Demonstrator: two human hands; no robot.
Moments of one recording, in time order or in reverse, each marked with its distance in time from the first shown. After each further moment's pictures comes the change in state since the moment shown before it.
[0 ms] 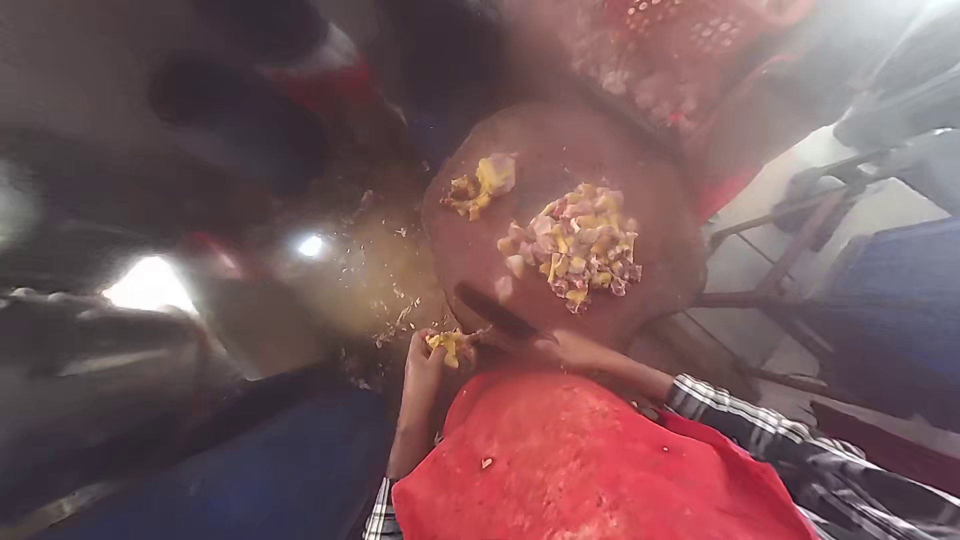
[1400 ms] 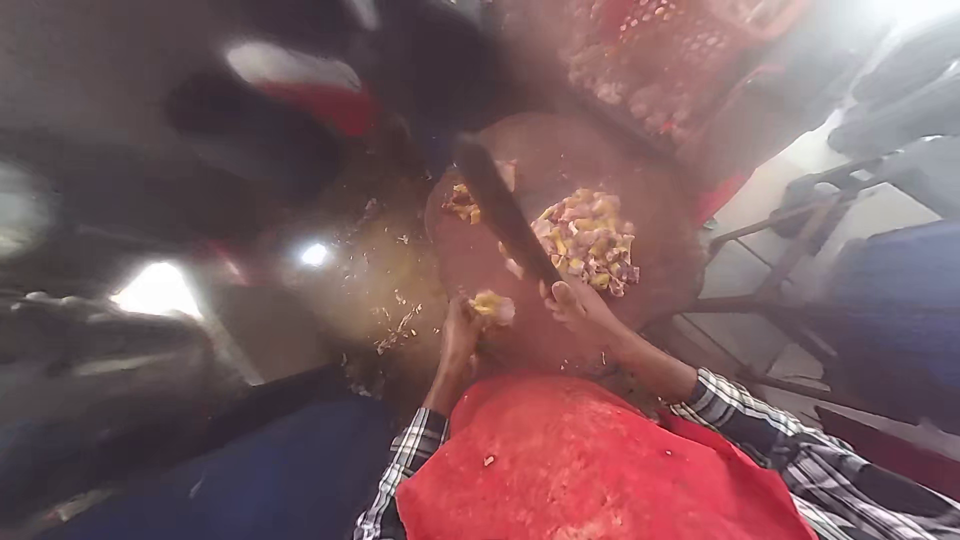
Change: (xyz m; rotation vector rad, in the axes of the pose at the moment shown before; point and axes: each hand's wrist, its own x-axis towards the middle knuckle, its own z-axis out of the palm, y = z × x) left_hand 0.057 0.015 0.070 0.351 -0.083 0.164; right_hand -0.069 -0.113 -0.048 0.265 0.411 -0.565
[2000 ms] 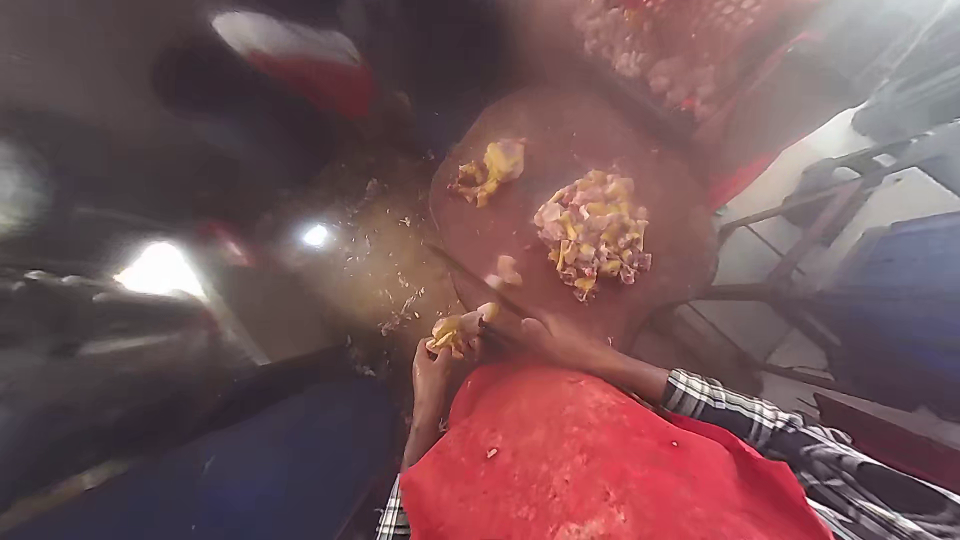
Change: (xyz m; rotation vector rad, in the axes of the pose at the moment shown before) left_hand -0.090 -0.067 -0.042 -0.313 0.187 -0.289; right_hand -0.016 0.065 0.061 -0.307 -0.254 0.225
